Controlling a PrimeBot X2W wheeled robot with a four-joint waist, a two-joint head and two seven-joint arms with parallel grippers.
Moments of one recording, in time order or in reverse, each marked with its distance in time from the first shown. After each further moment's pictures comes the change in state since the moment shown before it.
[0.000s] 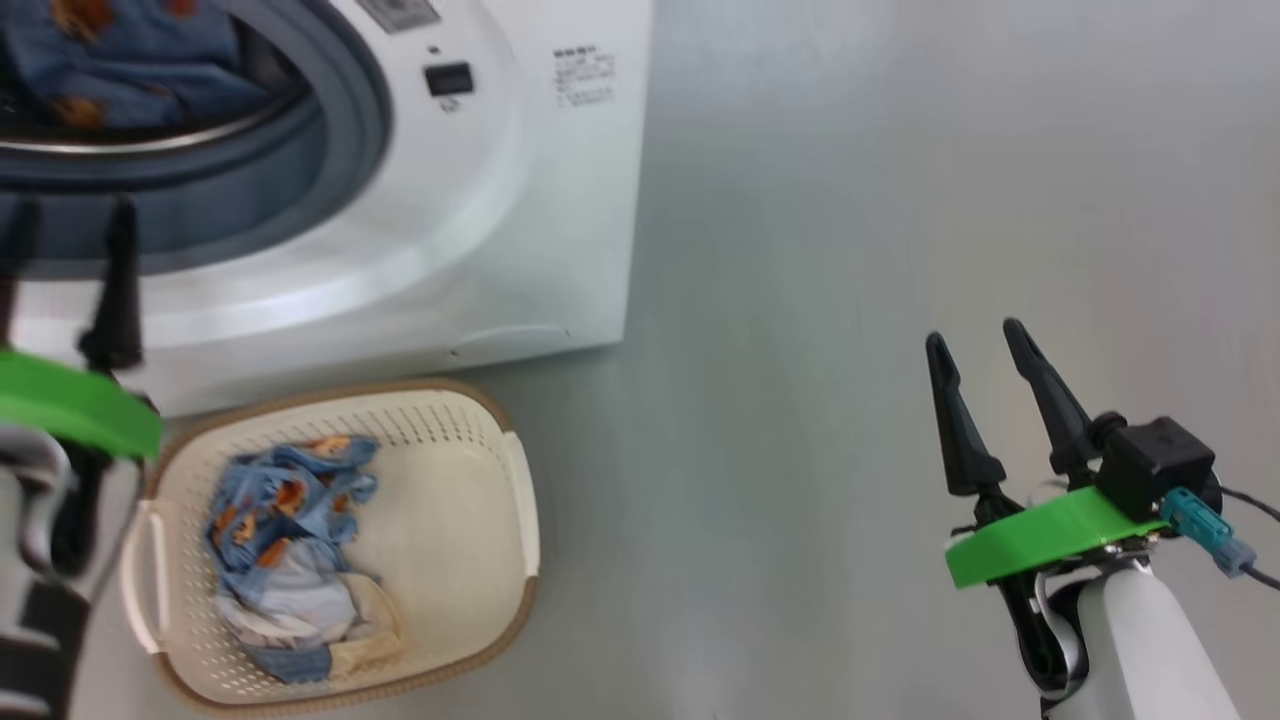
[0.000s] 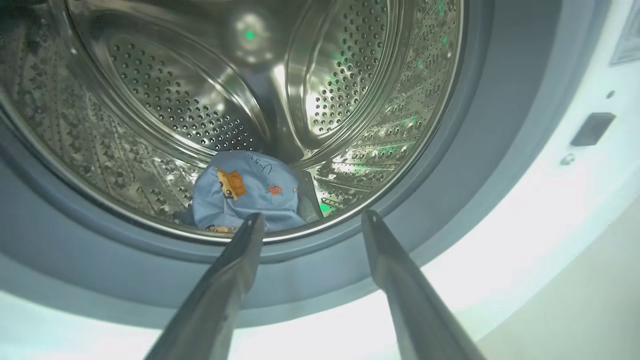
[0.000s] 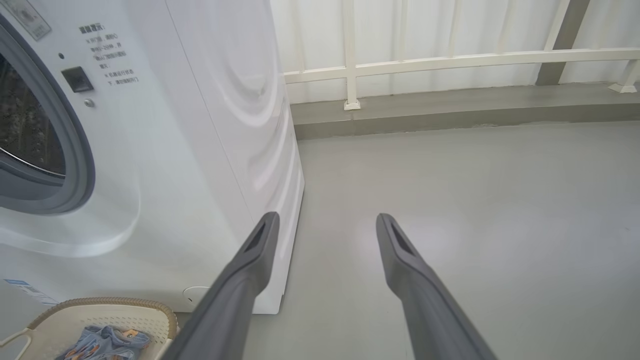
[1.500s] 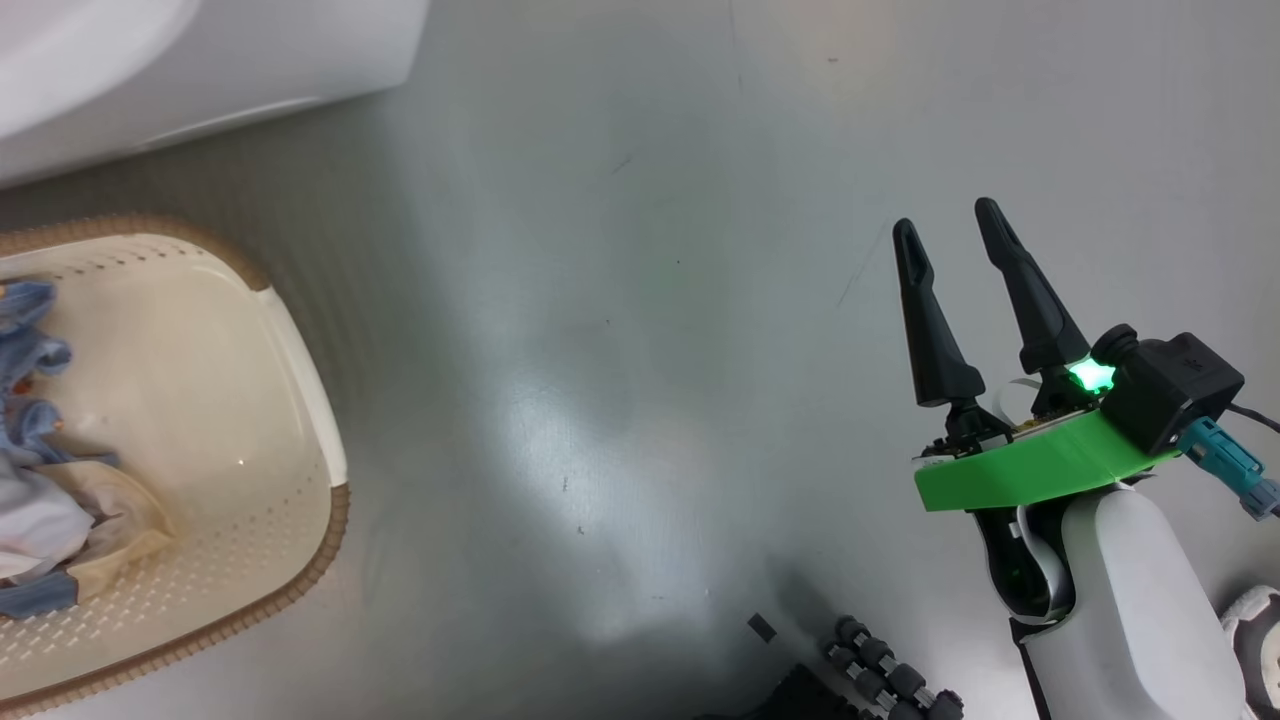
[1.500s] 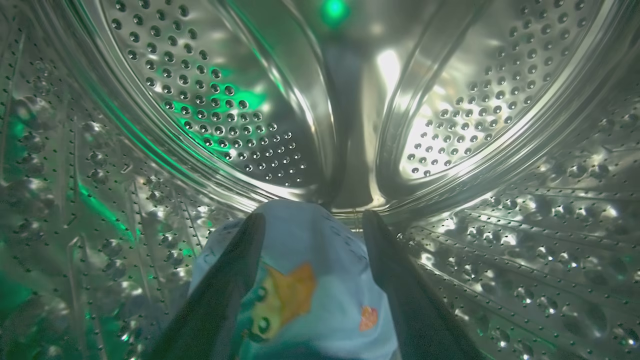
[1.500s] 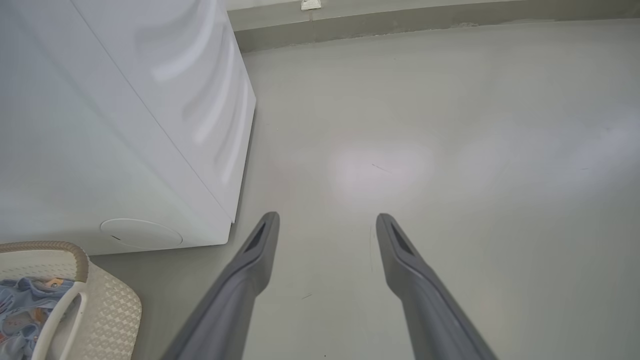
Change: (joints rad) left arm -0.939 0.295 -0.260 0.443 -0.268 0.000 0.002; right arm -0.108 0.002 0.089 -0.114 0.110 0.000 0.000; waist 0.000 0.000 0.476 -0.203
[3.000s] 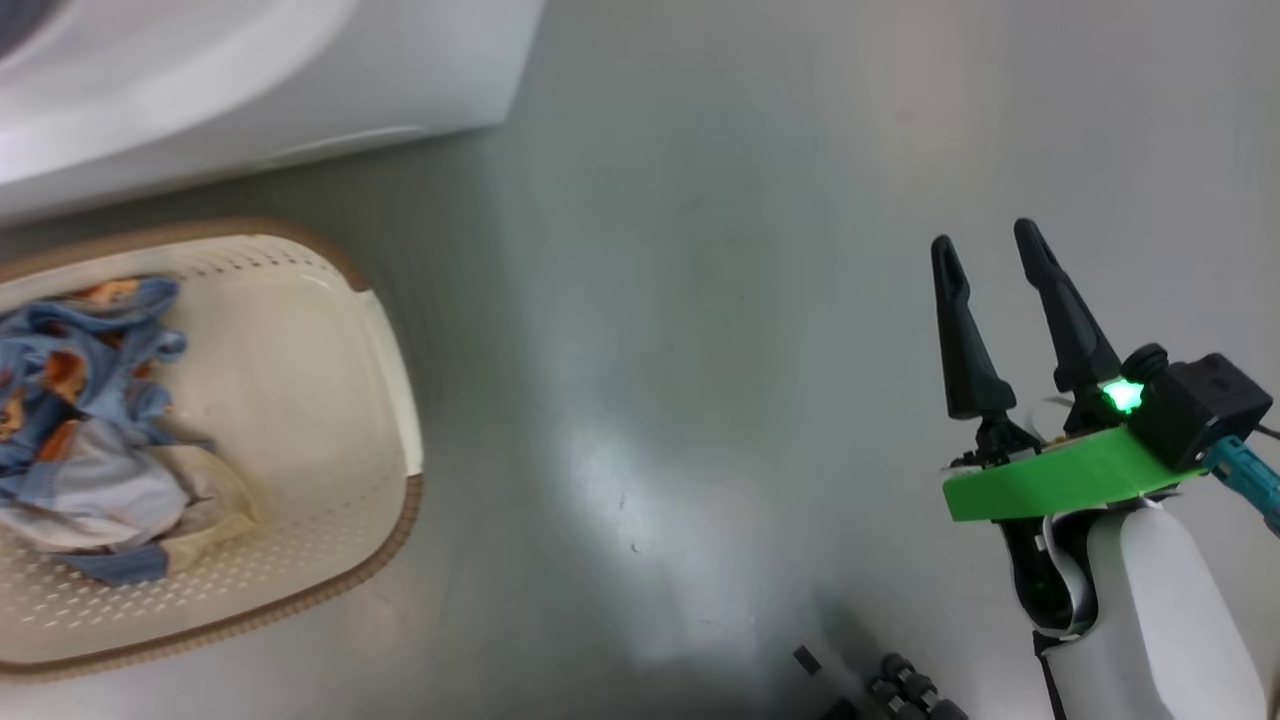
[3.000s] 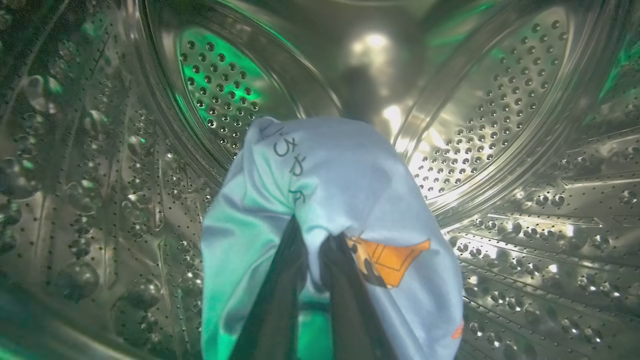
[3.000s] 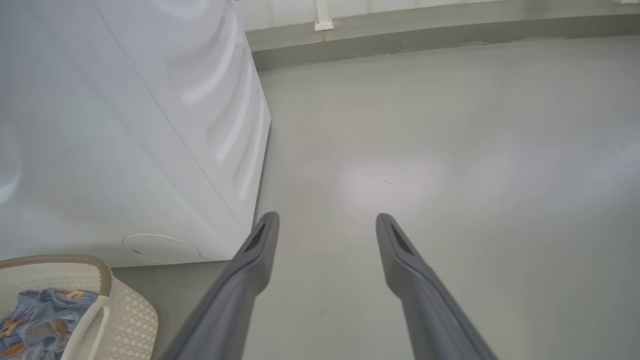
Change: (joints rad) left arm 0.383 -0.056 0.342 -0.363 0.077 0.001 0.065; right arm 0.042 -0.002 -0.056 -0.009 -0.036 0.000 0.000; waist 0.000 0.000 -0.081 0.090
